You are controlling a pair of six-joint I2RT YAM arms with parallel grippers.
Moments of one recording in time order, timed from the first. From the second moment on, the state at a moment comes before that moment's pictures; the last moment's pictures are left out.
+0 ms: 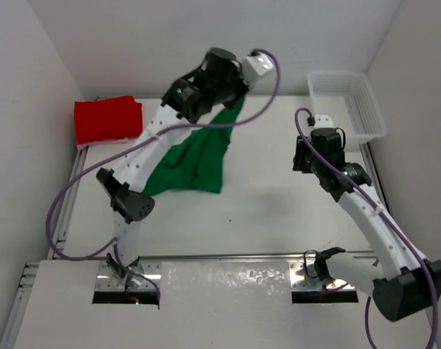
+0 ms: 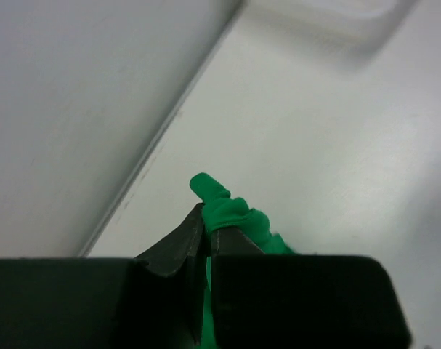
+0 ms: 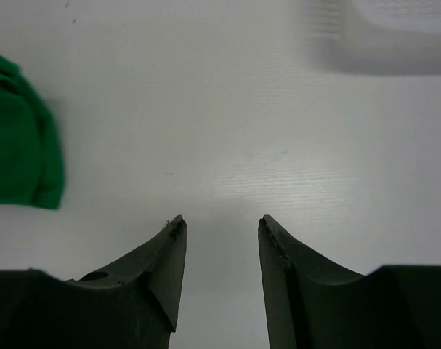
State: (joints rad) left arm -0.66 2.00 2.46 -0.90 -0.03 0.41; right arm 0.31 1.09 0.96 -0.53 0.19 0.21
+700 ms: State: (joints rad) left arm -0.70 1.25 1.26 -0.77 -0.16 0.50; right arm 0.25 0.98 0.92 -0.61 -0.05 0.16
